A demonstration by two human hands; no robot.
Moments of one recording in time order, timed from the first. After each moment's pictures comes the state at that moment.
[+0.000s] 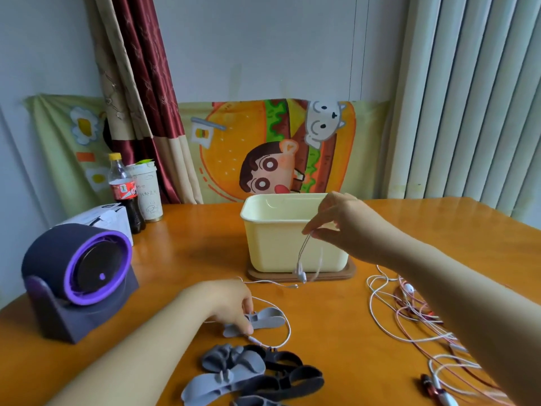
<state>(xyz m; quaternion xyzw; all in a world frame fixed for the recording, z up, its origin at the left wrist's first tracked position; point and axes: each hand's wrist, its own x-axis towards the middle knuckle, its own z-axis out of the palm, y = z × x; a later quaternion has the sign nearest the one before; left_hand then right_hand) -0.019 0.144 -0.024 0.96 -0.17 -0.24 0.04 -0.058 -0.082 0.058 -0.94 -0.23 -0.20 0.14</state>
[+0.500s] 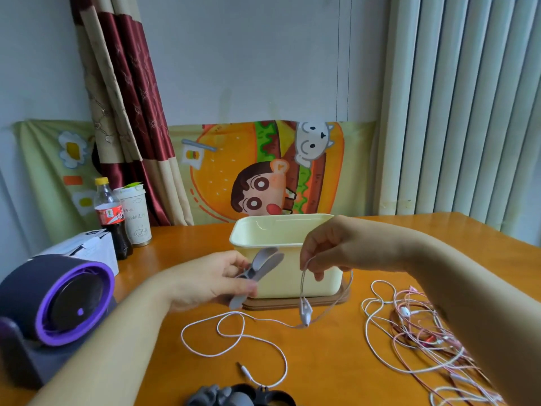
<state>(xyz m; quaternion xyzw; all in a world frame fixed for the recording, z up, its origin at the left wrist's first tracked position) -0.023 0.152 0.040 0.82 -0.19 -0.20 0.50 -0.070 -0.090 0.095 -0.92 -0.24 0.06 0.32</state>
